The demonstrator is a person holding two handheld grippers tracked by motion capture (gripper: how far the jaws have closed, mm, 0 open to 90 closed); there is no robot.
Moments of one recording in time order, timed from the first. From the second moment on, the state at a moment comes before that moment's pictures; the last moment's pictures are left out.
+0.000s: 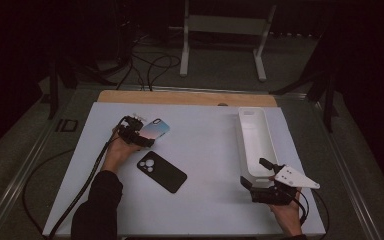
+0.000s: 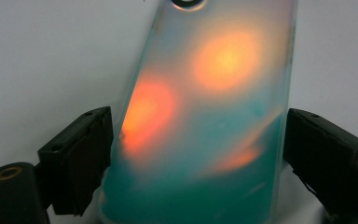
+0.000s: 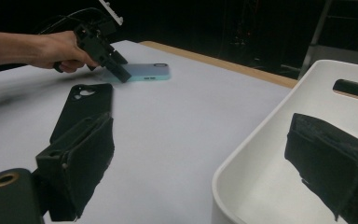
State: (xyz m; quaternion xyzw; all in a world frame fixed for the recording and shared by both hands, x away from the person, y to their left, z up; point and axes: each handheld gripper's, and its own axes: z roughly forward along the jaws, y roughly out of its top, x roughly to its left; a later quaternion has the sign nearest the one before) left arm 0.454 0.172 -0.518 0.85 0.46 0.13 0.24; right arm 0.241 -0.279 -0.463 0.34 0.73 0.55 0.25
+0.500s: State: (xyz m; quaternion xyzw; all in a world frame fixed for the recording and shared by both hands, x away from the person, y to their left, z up) left arm 0.449 0.172 -0.511 0.84 0.48 0.12 0.24; right arm 0.240 -0.279 -0.461 0.34 0.73 0.55 0.25
